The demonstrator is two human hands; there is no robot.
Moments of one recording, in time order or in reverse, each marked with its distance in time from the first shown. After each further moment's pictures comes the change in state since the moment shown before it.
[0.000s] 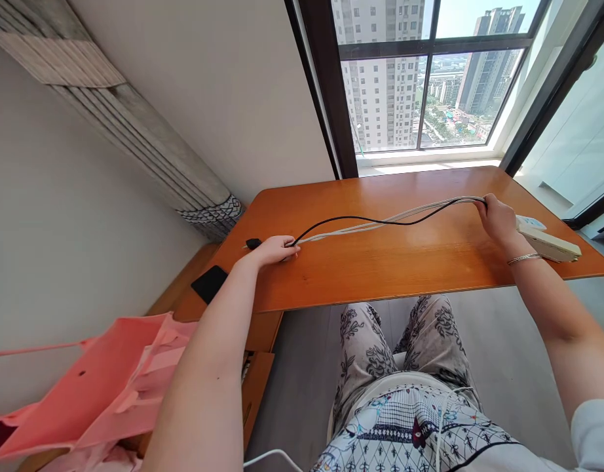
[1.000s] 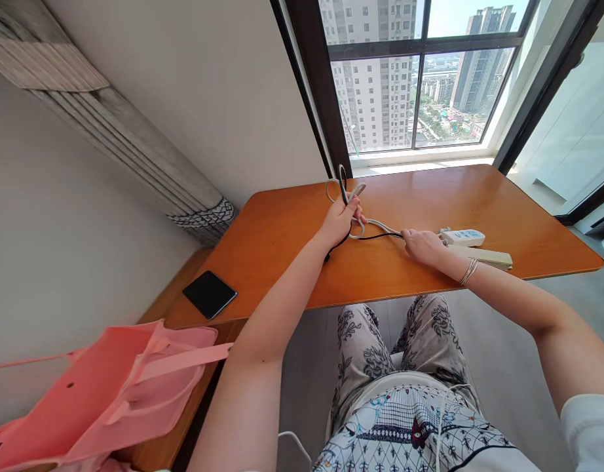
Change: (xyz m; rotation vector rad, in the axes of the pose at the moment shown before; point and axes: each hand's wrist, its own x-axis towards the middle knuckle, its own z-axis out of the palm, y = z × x) left_hand 0.014 0.209 0.064 -0.851 0.130 0.359; right_hand -0.070 -0.160 -0.006 -0.167 -0.514 -0.540
